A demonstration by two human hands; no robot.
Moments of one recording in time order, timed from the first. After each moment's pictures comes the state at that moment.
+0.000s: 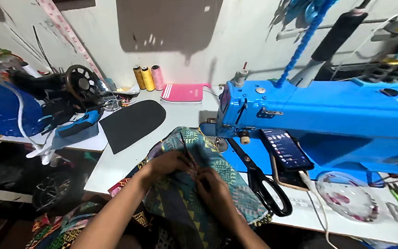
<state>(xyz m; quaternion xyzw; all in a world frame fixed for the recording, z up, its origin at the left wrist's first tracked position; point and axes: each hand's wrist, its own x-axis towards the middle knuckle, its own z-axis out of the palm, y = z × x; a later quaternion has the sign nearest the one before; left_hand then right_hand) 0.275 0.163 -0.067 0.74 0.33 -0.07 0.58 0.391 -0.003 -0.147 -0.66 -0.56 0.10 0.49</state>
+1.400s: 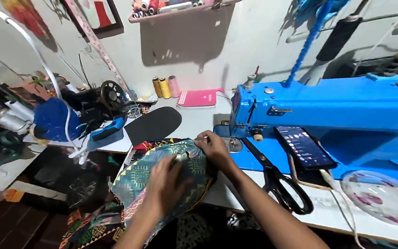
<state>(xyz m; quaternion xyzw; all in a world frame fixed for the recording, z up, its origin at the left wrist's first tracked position) 0.192 0.092 -0.071 0.92 0.32 0.22 0.08 0.415 0.092 -0.069 -0.69 -0.49 0.32 0.42</state>
